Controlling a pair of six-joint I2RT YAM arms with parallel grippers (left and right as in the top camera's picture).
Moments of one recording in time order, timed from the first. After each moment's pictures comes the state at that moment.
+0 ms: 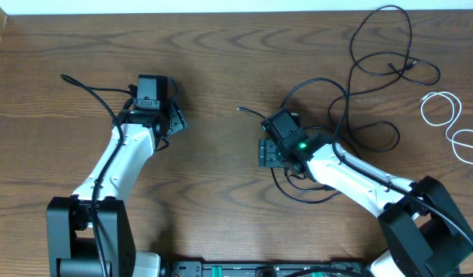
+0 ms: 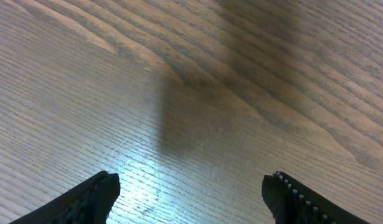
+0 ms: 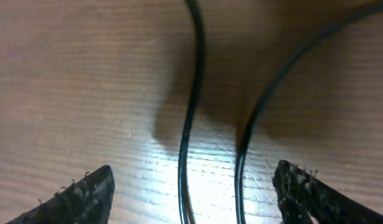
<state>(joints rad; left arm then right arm) -0.07 1.60 1.01 -0.54 -0.16 -0.45 0.66 1.70 0.98 -0.47 0.04 0.64</state>
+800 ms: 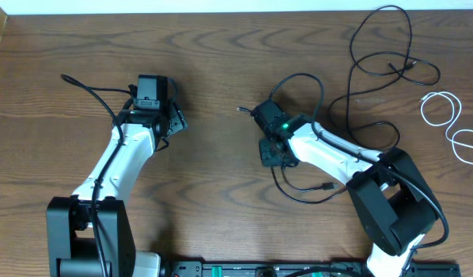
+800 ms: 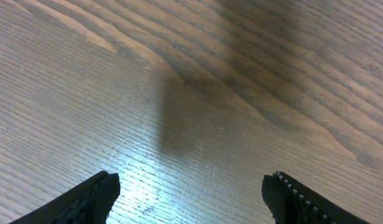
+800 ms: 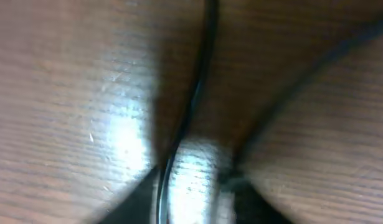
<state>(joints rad) -0.07 1.60 1.01 -0.54 -0.16 -0.45 0.65 1.92 1.18 -0.68 0.01 0.51</state>
